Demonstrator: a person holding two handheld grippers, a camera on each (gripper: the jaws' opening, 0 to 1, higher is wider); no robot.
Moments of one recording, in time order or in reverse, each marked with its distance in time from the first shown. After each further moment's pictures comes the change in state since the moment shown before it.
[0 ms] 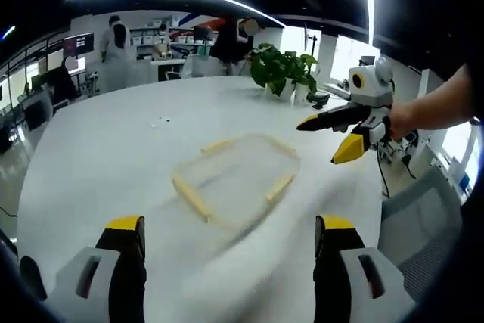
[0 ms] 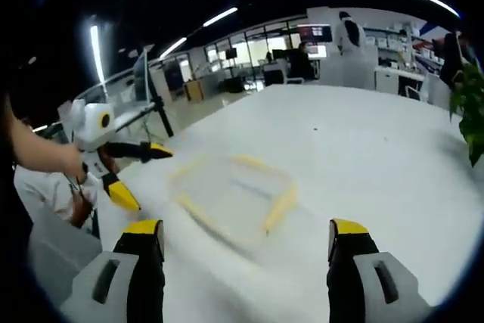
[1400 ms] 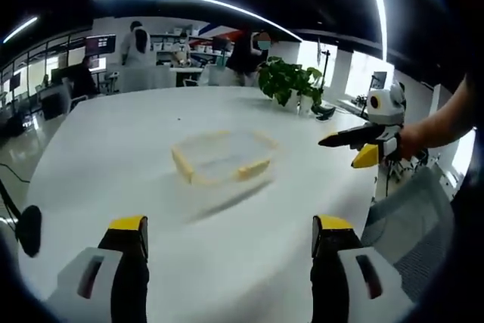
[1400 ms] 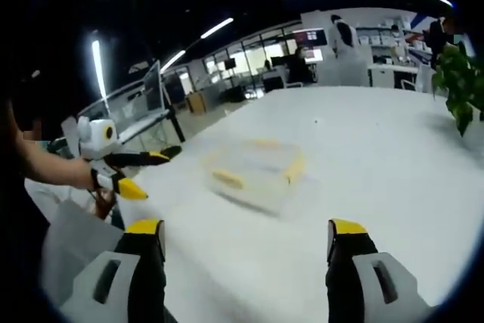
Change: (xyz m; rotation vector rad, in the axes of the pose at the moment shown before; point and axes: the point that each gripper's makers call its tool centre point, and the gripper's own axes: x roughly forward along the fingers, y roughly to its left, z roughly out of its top) left arm -0.053 -0.034 -0.027 -0.078 -0.080 0.086; right arm -0.062 0.037 -0.040 0.064 -0.068 0.023
